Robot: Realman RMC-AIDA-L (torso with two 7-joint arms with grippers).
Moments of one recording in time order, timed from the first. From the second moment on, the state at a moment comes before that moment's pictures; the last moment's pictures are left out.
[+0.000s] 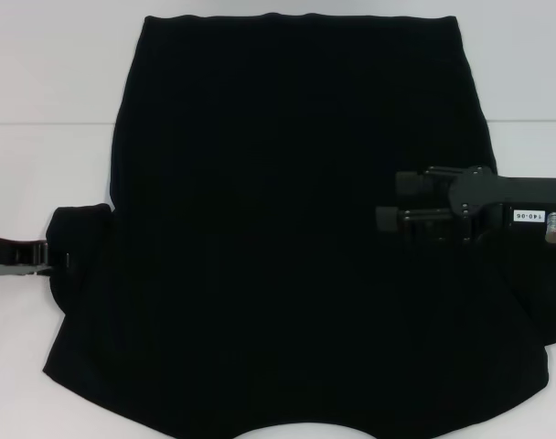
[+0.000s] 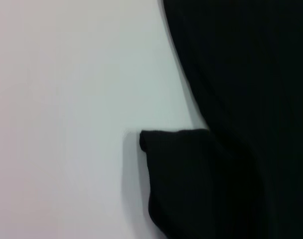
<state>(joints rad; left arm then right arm) -0.64 -2.05 0.52 0.86 2.73 1.27 -2.42 0.67 2.03 -0.67 -0.66 -2.00 -1.56 1.59</state>
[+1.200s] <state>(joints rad) -0.65 -2.04 0.52 0.88 2.74 1.06 -2.43 0.65 2.04 -0.65 -0.65 -1.97 -1.55 1.59</state>
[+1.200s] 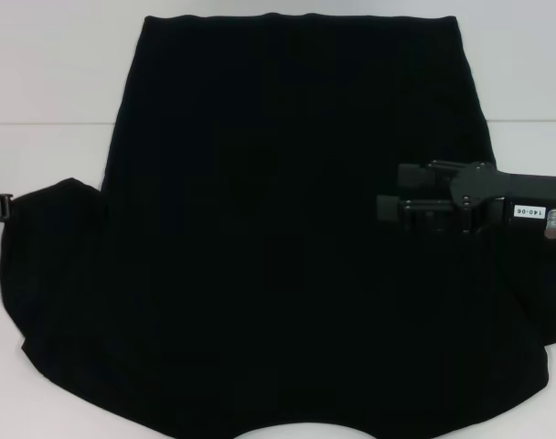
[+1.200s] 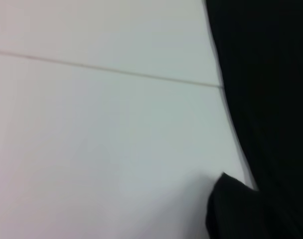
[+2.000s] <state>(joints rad) -0.65 -2.04 0.52 0.87 2.75 0.96 -2.42 0.65 2.04 -0.65 -0.65 -1.97 -1.55 1.59</state>
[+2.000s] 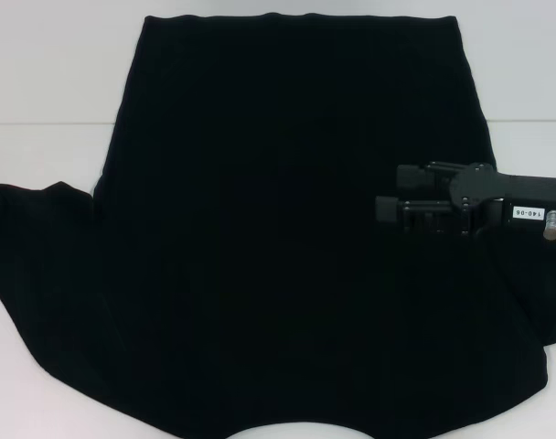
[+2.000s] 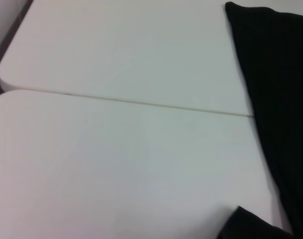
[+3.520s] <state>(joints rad) -0.64 -2.12 0.69 0.94 2.28 1.31 -2.21 0.63 2.02 -0.56 -0.66 -1.97 -1.58 1.62</state>
